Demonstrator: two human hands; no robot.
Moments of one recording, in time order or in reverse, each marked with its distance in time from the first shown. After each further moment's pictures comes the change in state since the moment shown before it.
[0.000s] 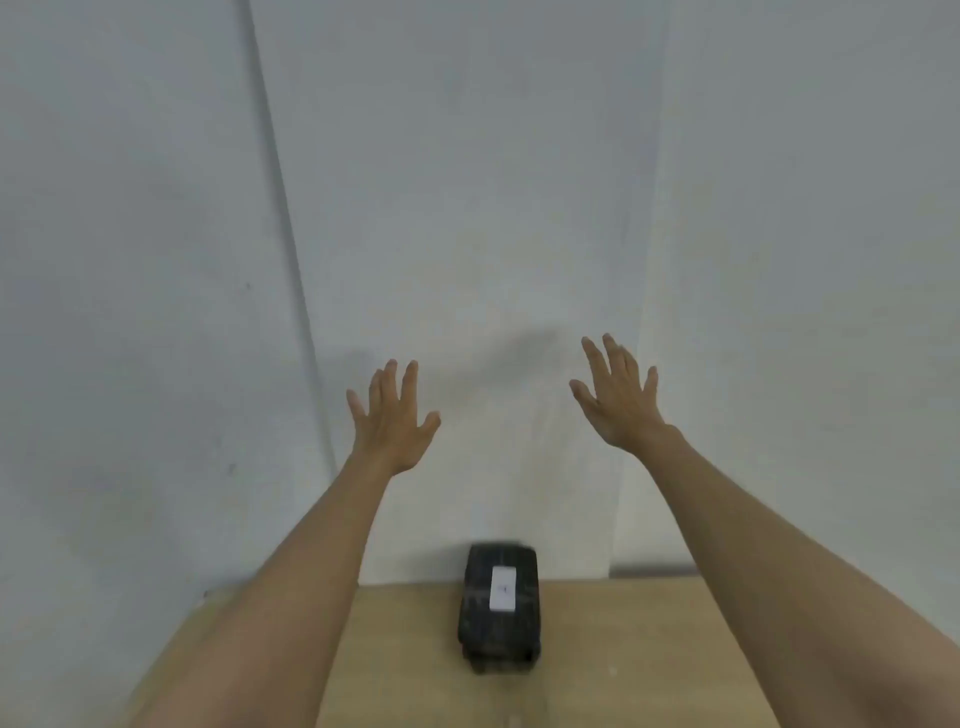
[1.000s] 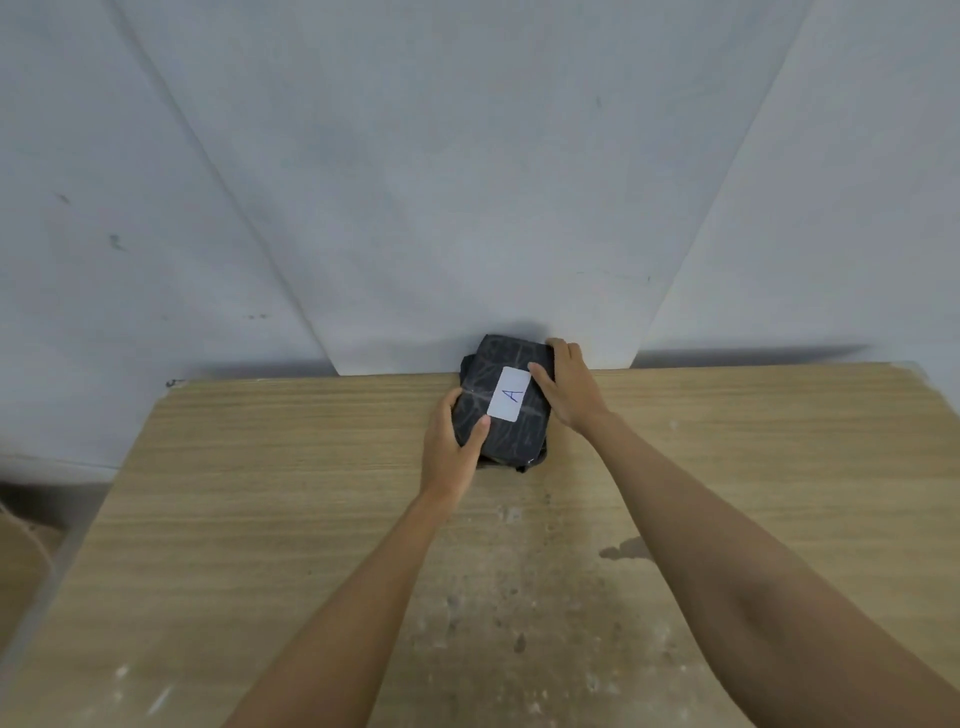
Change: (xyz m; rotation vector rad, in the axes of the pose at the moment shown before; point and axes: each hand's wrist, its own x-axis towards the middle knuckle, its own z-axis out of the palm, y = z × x) left_hand -0.134 -0.010 0.270 -0.837 -0.243 -0.422; right_hand -0.084 0.047 0.285 0.444 -0.492 0.281
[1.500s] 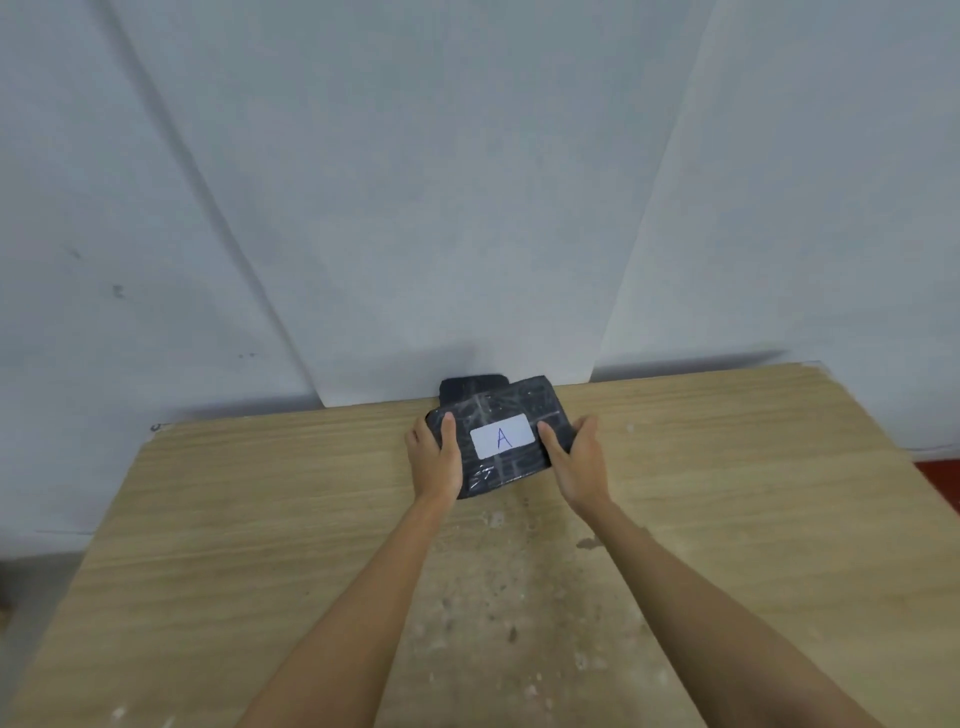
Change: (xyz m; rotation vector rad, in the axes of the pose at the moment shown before) left_hand -0.021 0.037 -0.009 -0.080 0.060 -0.197; right_hand -0.113 0.014 0.004 0.386 0.350 0.197
